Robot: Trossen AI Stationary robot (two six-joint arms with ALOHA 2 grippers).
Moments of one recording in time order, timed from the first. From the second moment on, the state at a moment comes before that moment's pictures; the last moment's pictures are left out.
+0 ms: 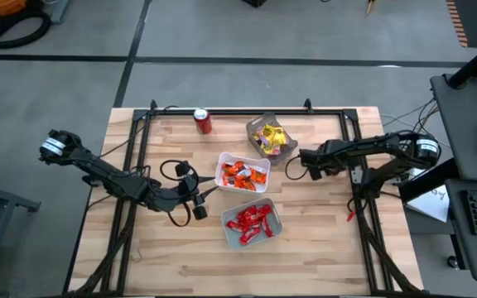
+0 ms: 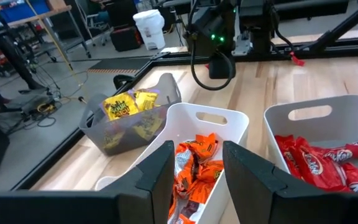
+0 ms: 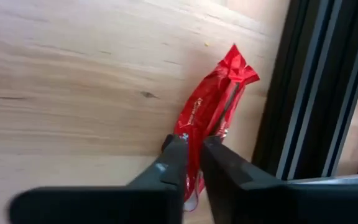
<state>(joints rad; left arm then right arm) -0.42 1.22 0.57 0.29 -0.83 -0.09 -0.35 1.45 0.61 -0.98 0.30 1.03</state>
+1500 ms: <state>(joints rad) -0.42 1.22 0.57 0.30 -0.83 -0.32 -0.13 1.35 0.69 -1.02 0.42 1.11</state>
